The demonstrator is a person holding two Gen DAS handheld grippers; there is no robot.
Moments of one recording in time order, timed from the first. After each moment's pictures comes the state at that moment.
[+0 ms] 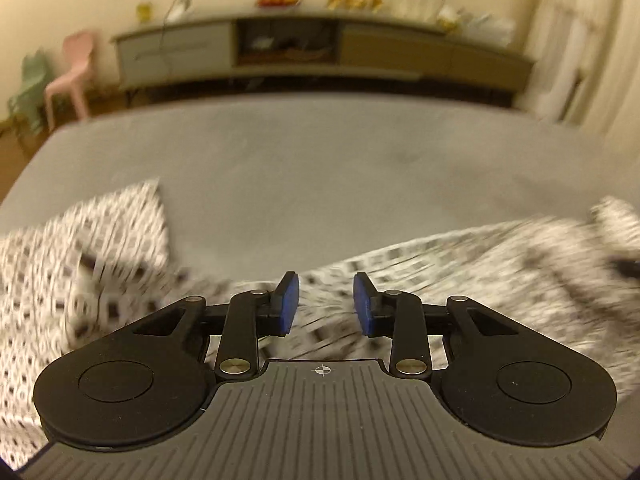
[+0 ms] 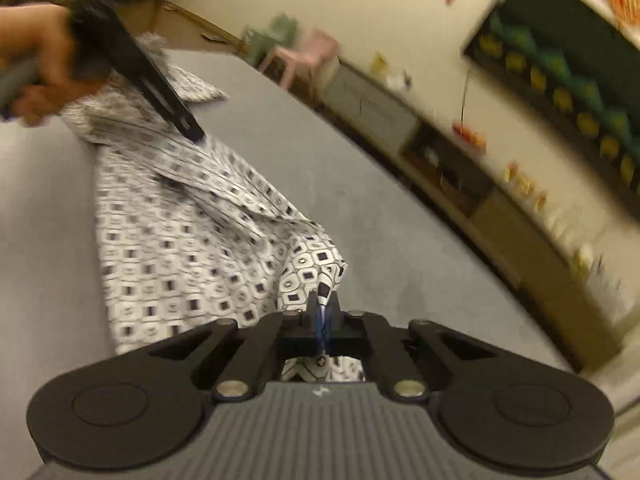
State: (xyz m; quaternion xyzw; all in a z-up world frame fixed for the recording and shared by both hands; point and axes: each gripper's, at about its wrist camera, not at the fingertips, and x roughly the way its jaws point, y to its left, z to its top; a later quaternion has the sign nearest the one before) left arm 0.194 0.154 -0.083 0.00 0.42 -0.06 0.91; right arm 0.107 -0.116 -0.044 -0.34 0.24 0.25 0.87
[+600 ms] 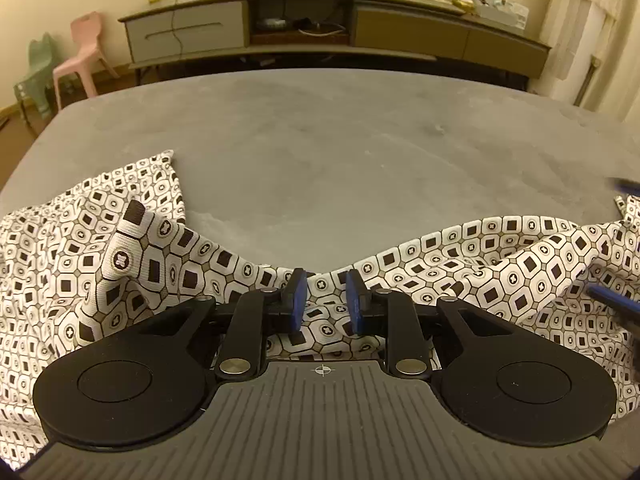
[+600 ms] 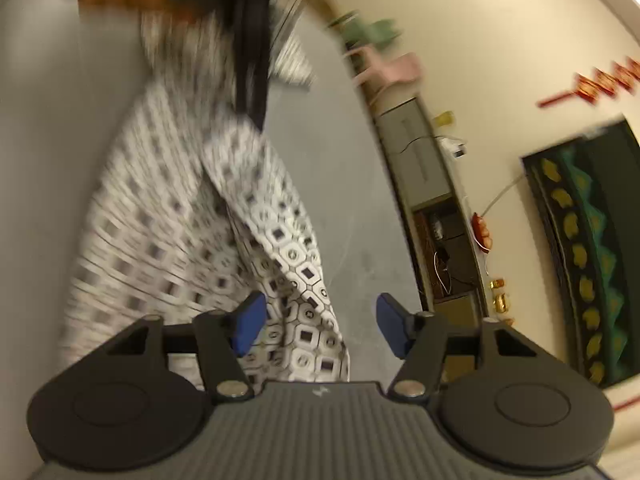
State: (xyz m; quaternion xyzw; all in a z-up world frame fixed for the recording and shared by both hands) left arm 0.204 0.151 -0.088 0.00 0.43 -0.06 0.90; right arm 0.129 -0.015 -0.086 -0.59 0.19 0.26 0.74
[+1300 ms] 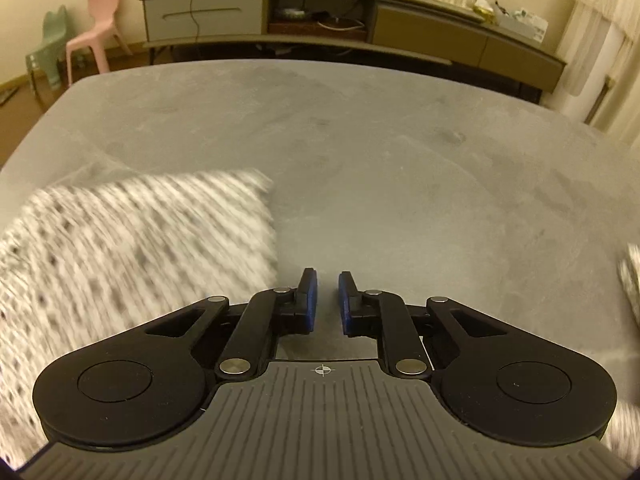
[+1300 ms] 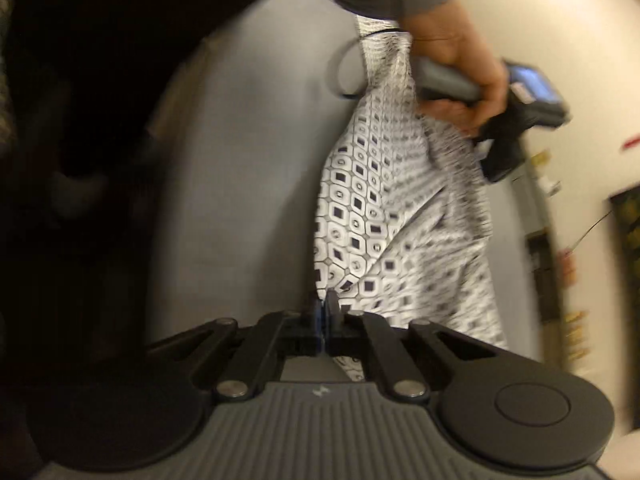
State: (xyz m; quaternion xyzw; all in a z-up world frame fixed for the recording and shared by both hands) left arm 0.202 0.156 -0.085 -0.04 0.44 -0.03 0.90; right arm -0.145 -0.030 -0.100 -0.54 0.24 0.40 0.71
